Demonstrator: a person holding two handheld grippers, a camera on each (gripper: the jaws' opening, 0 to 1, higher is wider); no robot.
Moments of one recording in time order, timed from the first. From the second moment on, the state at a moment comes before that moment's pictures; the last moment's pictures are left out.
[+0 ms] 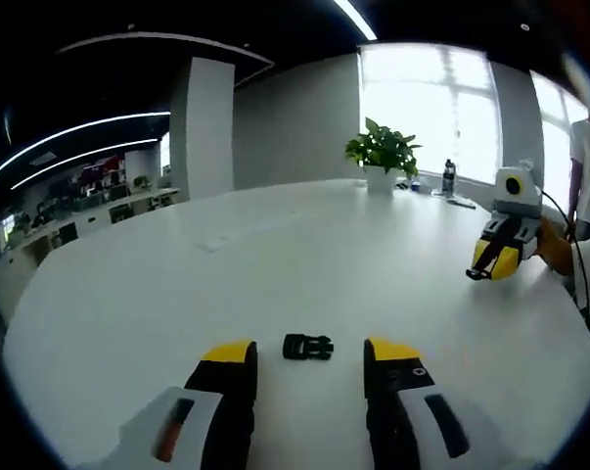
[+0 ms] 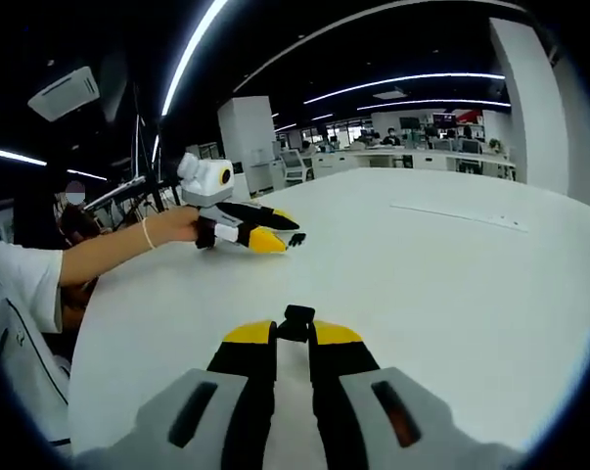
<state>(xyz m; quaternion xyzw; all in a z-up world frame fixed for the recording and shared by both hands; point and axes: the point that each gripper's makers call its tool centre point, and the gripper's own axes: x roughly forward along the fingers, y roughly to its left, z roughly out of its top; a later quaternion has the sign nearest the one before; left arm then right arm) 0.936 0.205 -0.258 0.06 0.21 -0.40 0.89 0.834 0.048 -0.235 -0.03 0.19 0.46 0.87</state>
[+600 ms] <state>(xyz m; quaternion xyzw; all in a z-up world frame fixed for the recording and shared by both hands) 0.937 0.208 -0.263 0.06 0.21 -0.38 0.90 0.829 0.056 -0.234 -0.02 0.18 0.47 0.86</state>
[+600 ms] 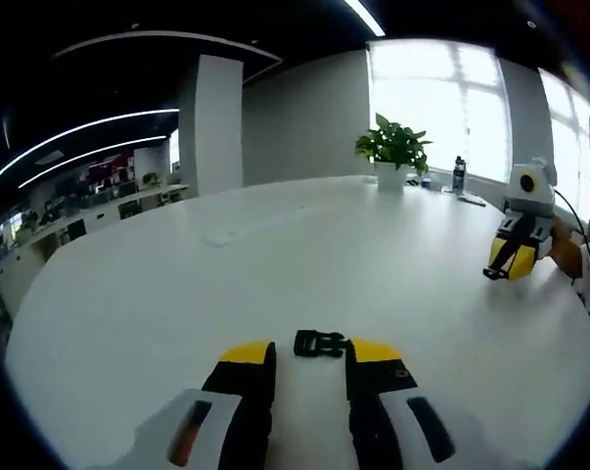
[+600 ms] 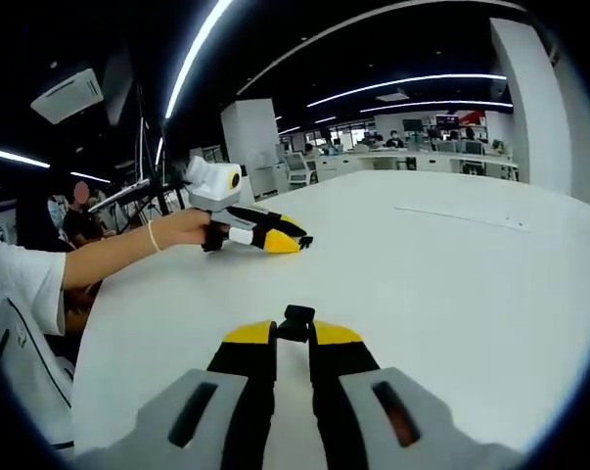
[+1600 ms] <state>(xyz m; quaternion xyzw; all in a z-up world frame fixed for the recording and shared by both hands) 0.913 0.212 -0.260 0.04 0.23 -0.35 0.91 0.819 0.065 -0.242 -0.03 0.19 0.48 0.86</state>
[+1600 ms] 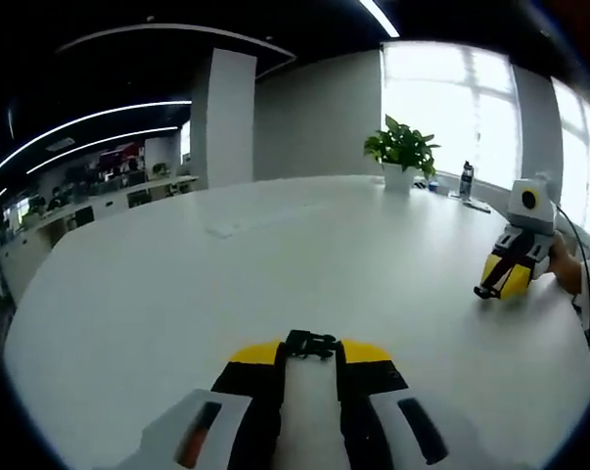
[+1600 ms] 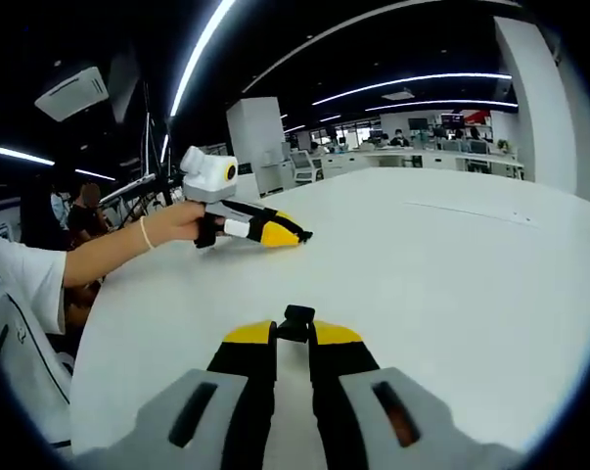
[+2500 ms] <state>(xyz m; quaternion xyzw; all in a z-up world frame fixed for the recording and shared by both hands) 0.856 0.207 -0.260 0.05 0.24 -0.34 0.91 0.811 0.079 -0.246 -0.03 0.19 0.49 0.85</state>
